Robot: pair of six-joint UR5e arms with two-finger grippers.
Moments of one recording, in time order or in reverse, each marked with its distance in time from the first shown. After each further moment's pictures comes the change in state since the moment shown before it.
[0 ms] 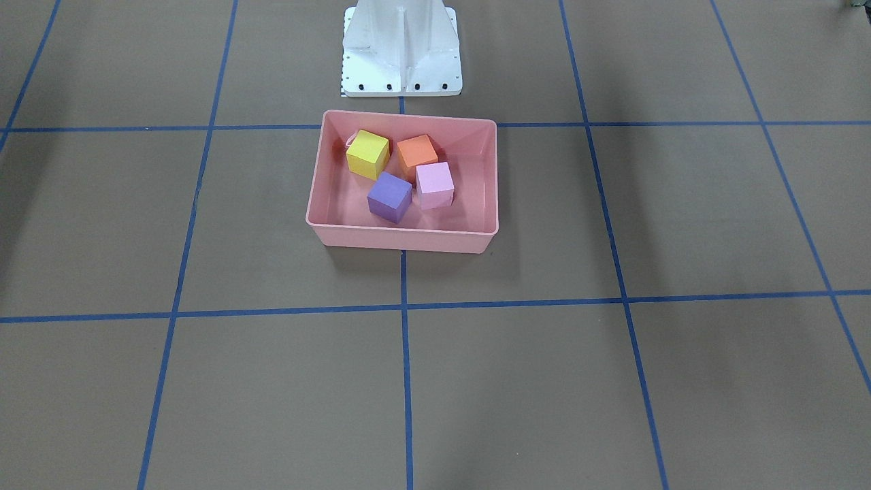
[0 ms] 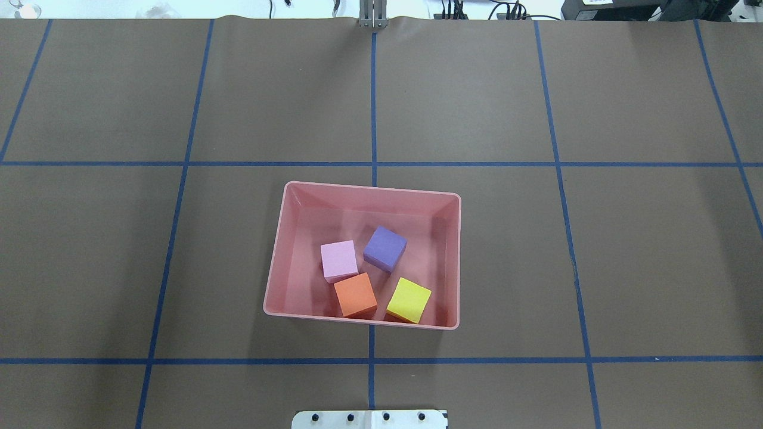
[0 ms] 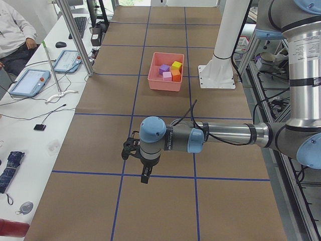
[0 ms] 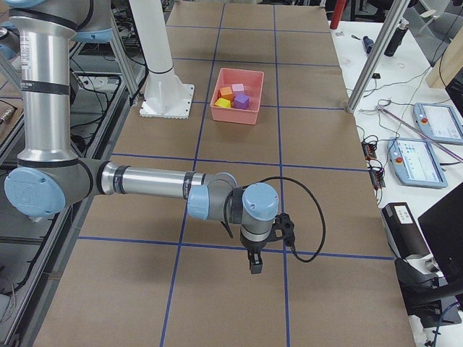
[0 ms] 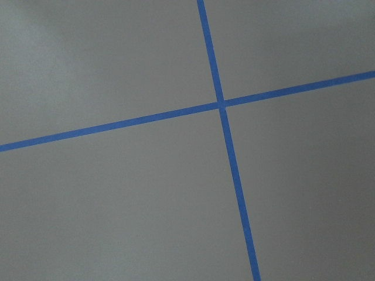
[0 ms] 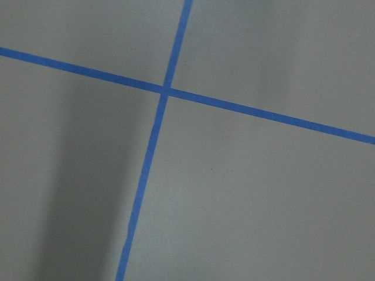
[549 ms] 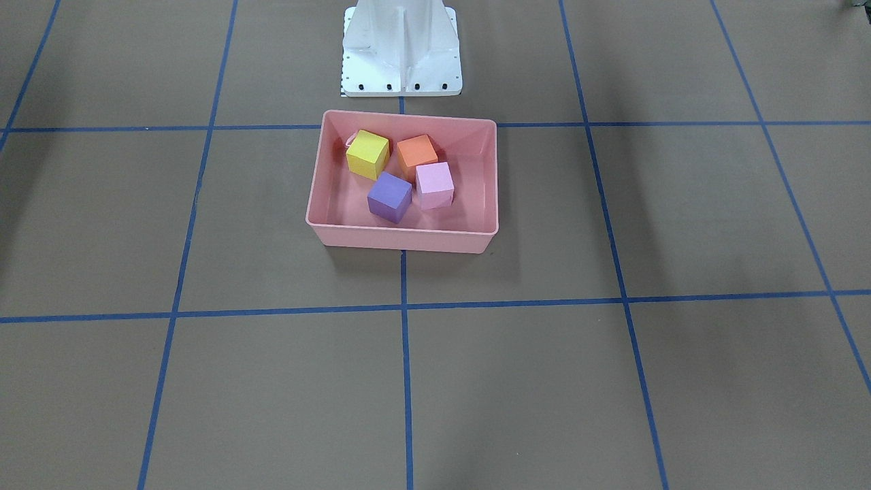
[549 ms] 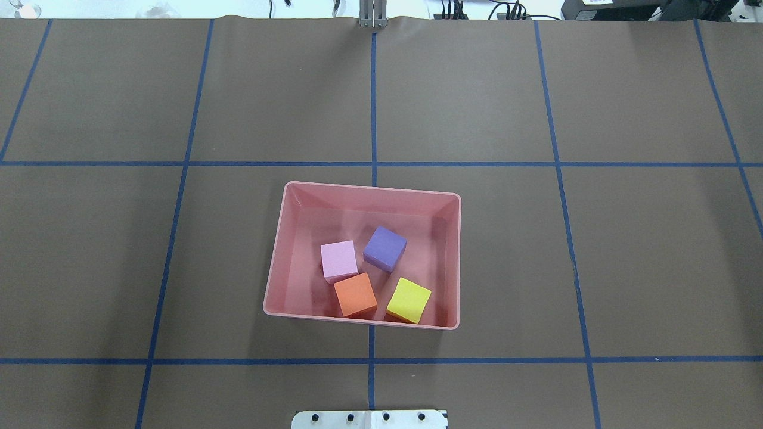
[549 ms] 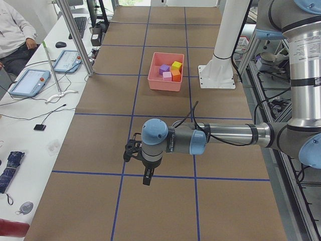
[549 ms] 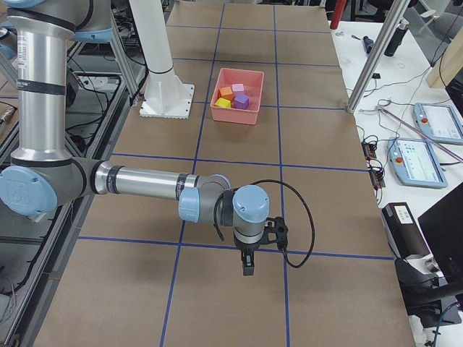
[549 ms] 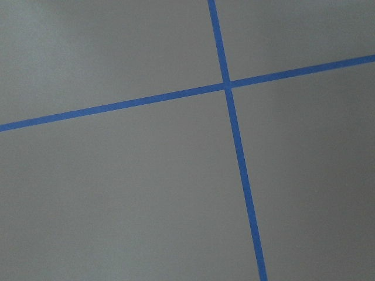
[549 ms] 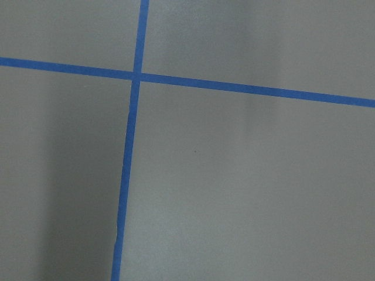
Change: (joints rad) left arm -0.003 0.008 0.000 -0.003 -0.001 0.000; right arm 0.011 -0.027 0.025 0.015 0.003 0.050
